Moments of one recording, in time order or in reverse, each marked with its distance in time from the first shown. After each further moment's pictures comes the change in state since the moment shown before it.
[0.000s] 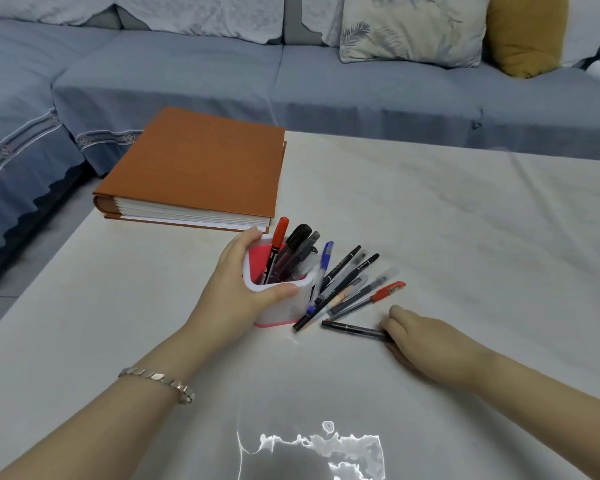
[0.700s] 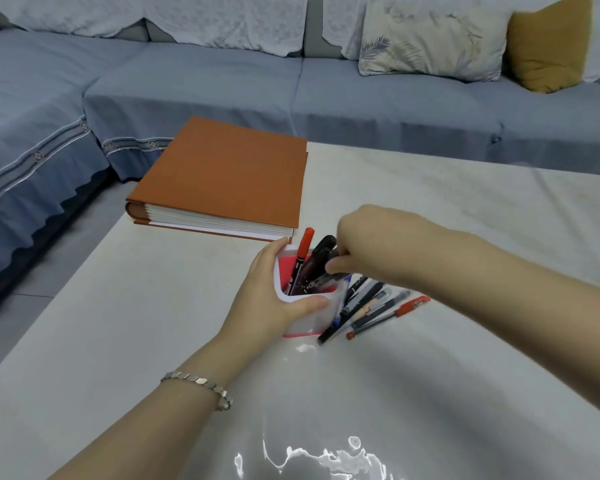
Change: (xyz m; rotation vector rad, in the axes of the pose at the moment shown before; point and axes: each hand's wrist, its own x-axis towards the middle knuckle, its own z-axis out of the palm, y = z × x) left_hand -0.001 0.002 -0.003 -0.018 -0.018 -0.003; right_hand 0.067 -0.104 -0.168 -0.121 0.057 0.059
